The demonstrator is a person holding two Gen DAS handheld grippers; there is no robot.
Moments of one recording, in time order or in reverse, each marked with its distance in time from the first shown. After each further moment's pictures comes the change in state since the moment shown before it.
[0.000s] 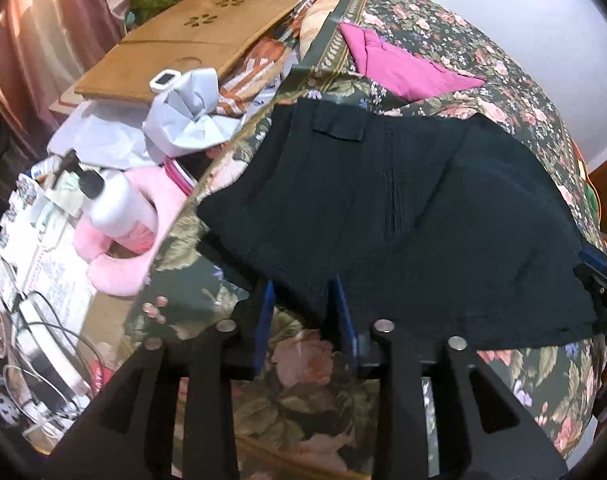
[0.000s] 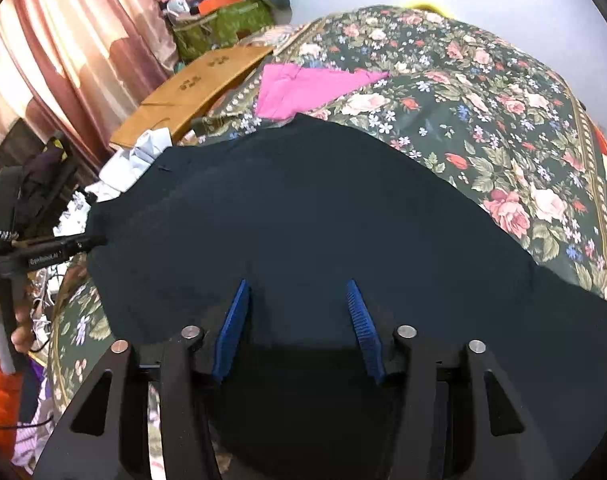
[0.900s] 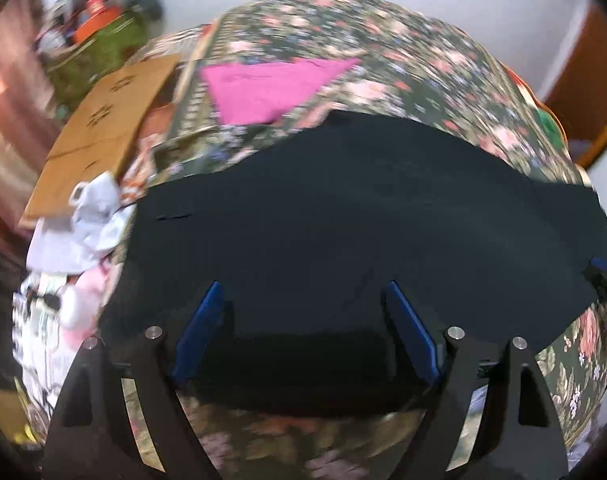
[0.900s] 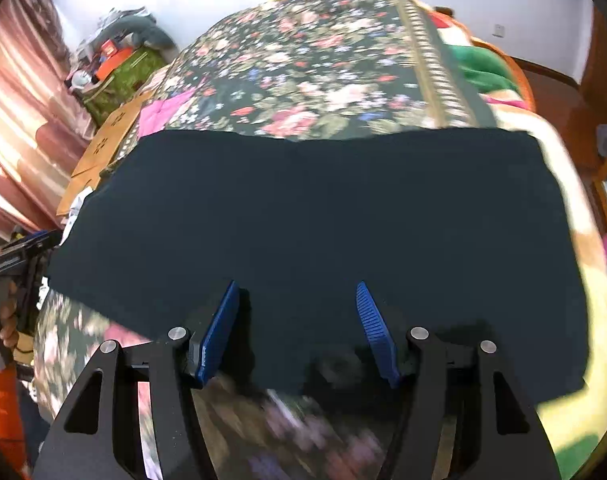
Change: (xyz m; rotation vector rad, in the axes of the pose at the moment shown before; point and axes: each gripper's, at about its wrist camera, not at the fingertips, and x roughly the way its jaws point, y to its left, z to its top) left arm -0.006 -0.161 0.015 0.362 -0.038 -0.021; right arm -0.089 -0.132 -0.097 0.384 -0.047 -0.156
